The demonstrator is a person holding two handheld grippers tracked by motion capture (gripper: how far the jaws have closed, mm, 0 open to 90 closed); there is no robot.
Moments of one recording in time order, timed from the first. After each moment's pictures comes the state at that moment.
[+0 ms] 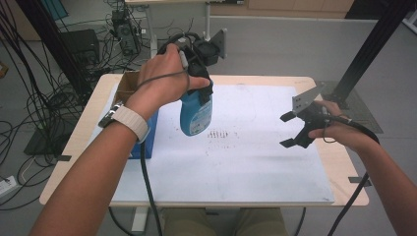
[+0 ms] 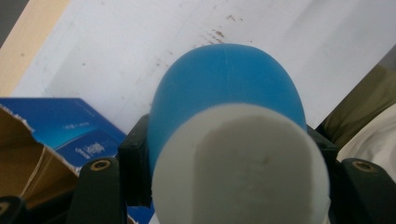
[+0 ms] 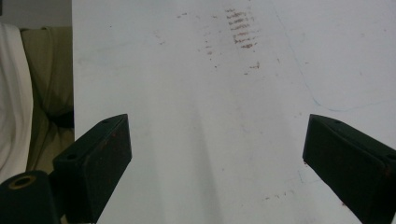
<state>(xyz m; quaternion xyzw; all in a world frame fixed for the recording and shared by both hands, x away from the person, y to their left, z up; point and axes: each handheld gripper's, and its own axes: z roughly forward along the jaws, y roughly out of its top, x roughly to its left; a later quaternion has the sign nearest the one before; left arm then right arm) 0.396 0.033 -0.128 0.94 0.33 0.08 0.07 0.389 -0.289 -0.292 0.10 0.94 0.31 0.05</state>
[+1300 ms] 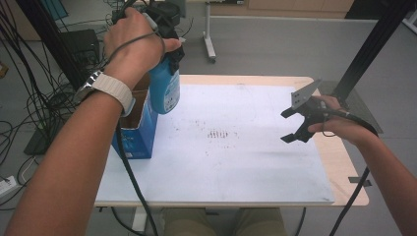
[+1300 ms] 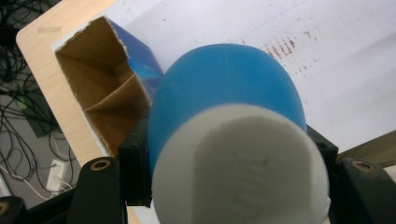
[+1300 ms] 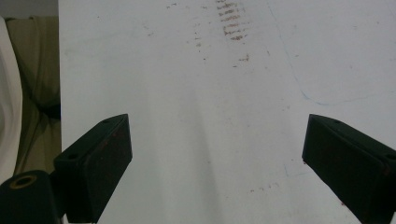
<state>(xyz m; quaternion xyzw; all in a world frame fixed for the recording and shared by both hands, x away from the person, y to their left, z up) 0.415 0.093 -0.074 0.85 0.52 0.12 0.05 0.404 -0.289 -0.290 0.10 0.95 0.29 0.05</state>
